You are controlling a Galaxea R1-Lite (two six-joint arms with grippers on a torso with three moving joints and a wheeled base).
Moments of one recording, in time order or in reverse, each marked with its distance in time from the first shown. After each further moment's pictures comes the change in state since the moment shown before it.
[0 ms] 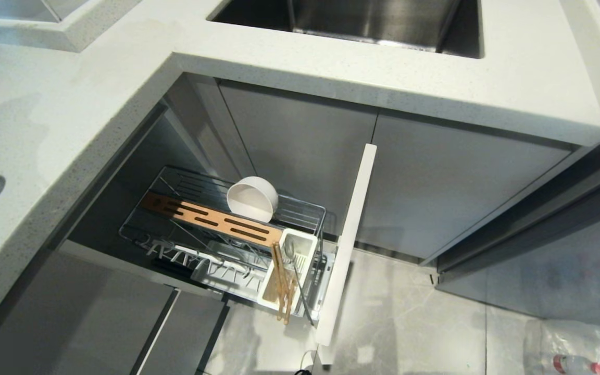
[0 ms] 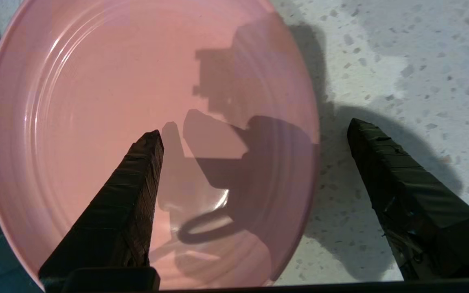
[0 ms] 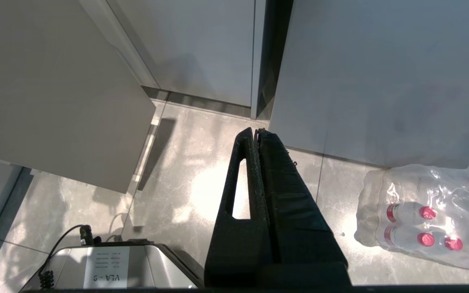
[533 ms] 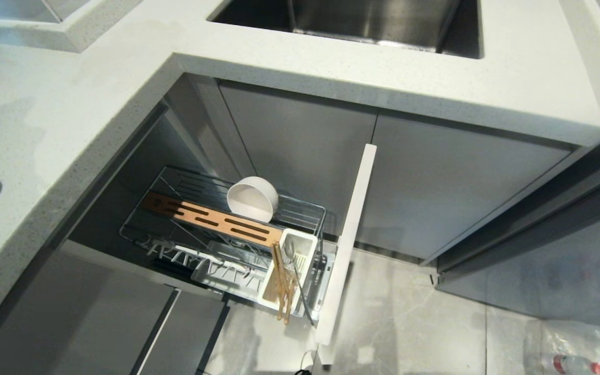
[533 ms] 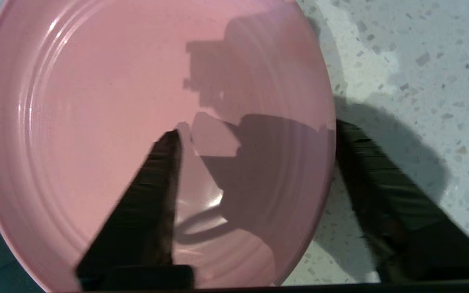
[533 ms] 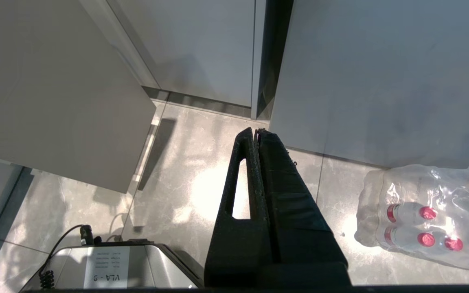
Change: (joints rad) left arm 0.019 -0.005 0.028 0.003 -0.053 -0.002; right arm 0.000 0.000 0.000 0.000 0.000 0.000
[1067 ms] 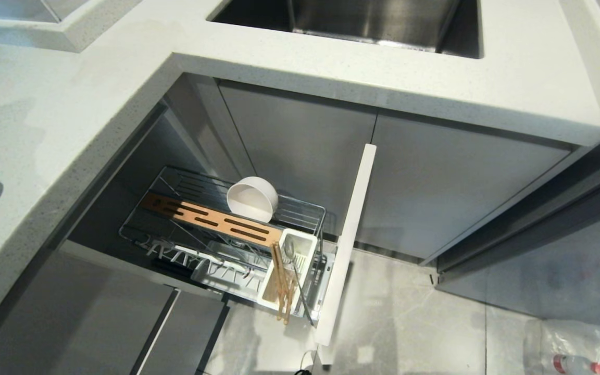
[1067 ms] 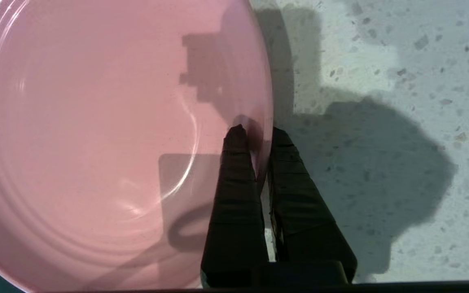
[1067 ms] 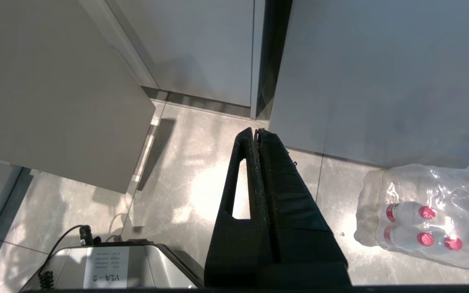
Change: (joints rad) left arm 0.000 -0.009 0.011 0.005 -0.019 -0.004; right arm 0.000 0.000 0.000 0.000 0.000 0.000
